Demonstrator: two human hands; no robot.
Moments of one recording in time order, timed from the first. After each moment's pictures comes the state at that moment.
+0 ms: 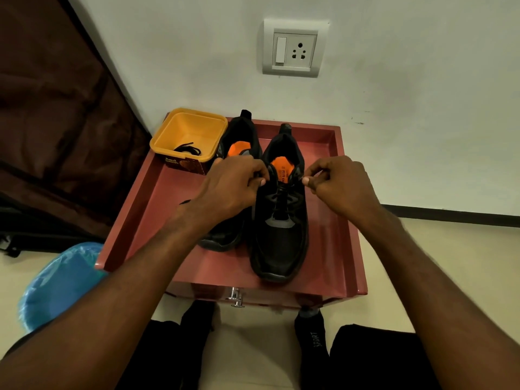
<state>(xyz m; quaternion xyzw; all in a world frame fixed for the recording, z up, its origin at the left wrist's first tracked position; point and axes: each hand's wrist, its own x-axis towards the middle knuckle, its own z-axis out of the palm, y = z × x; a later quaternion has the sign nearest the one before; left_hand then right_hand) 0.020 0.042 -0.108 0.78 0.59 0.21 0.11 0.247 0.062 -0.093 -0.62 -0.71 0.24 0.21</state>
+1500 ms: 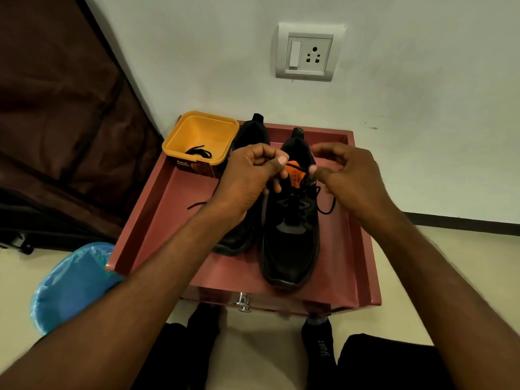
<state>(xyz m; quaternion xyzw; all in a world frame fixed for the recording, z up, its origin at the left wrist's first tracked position) 0.039 0.037 -0.091 0.50 0.54 0.49 0.47 0.232 0.056 -0.072 -0.58 -0.66 0.34 0.34</state>
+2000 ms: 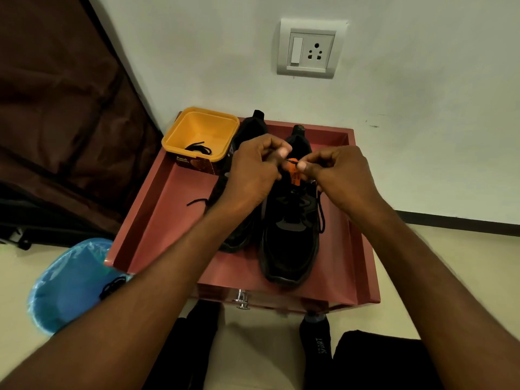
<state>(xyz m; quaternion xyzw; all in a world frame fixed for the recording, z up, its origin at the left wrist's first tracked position) 0.046 0.046 -0.095 0.57 0.58 0.47 0.34 0.217 0.060 -0.075 -0.55 -0.67 0.36 0.34</state>
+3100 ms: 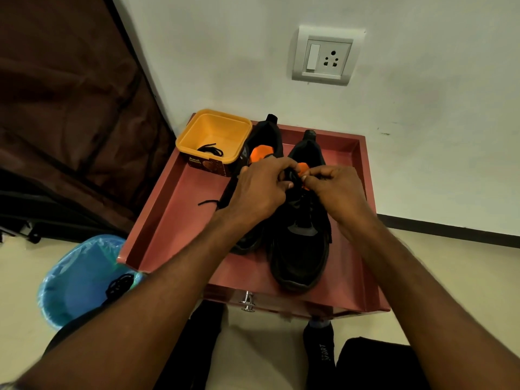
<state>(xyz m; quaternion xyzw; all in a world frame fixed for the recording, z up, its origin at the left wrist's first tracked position) 0.032 0.048 -0.121 0.69 0.62 0.30 0.20 0.199 0.065 -0.110 -0.60 -0.61 0.40 0.34</state>
